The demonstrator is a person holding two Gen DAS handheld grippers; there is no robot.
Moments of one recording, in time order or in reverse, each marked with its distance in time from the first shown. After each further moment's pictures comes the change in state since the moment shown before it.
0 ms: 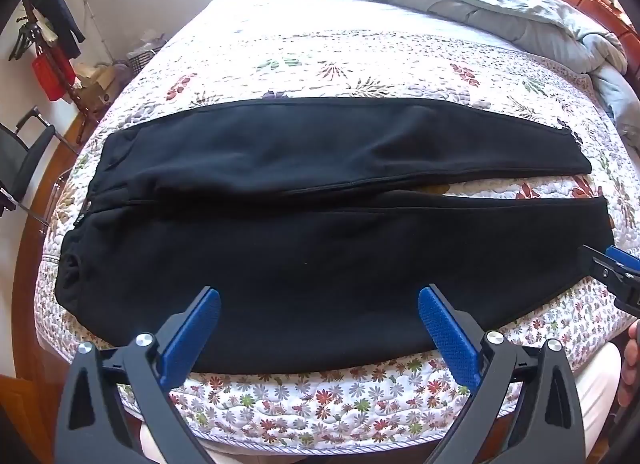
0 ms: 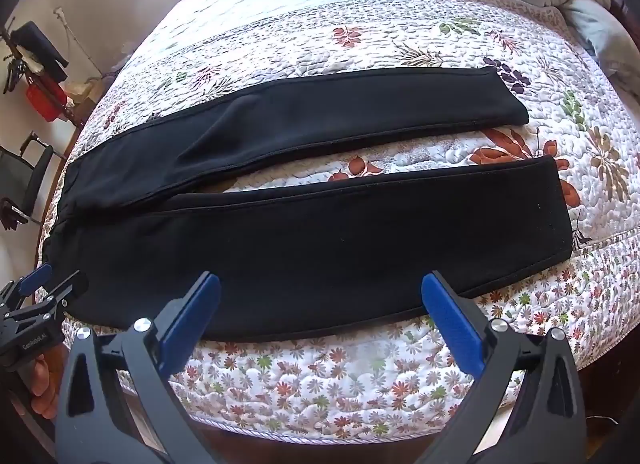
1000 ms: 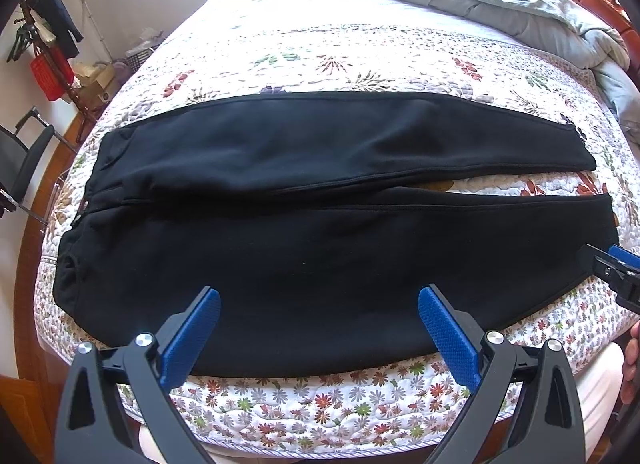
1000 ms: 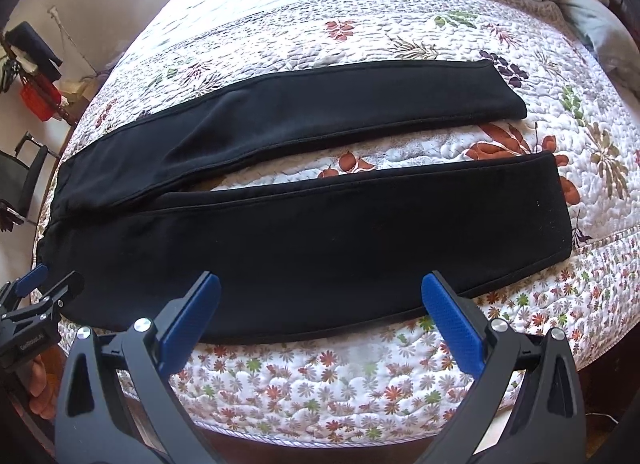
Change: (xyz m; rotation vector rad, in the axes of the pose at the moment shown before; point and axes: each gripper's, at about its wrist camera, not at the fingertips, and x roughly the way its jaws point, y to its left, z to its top) left arm 0.010 -0.002 0.002 0.005 0.015 0.005; right arm 0.011 -0.005 -0.001 -0.005 0.004 -0.033
